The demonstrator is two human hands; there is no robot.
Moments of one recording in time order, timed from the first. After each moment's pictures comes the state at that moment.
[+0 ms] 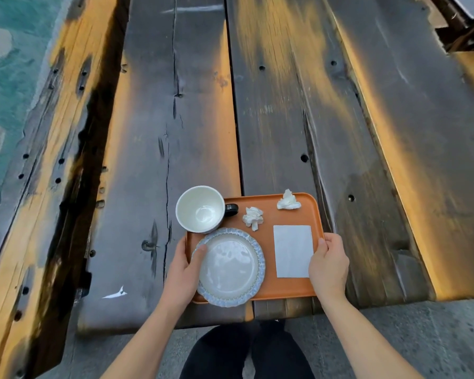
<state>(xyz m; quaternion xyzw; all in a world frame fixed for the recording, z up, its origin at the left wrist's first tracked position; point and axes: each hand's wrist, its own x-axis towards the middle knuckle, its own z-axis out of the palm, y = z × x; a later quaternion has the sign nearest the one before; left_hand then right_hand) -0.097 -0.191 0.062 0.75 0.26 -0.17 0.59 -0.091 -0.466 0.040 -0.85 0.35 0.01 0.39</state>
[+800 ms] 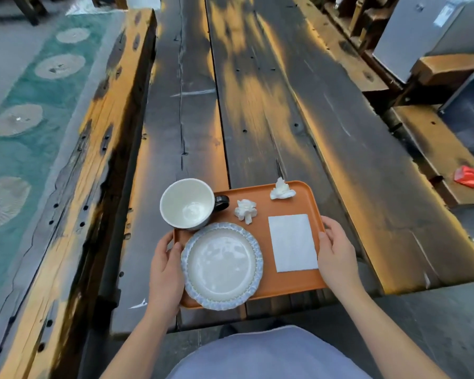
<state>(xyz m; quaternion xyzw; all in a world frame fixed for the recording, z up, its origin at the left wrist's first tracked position) -0.121 -0.200 0.253 0.72 0.26 -0.03 0.64 -0.120 -0.495 0.237 -0.86 0.21 -0.02 0.47</state>
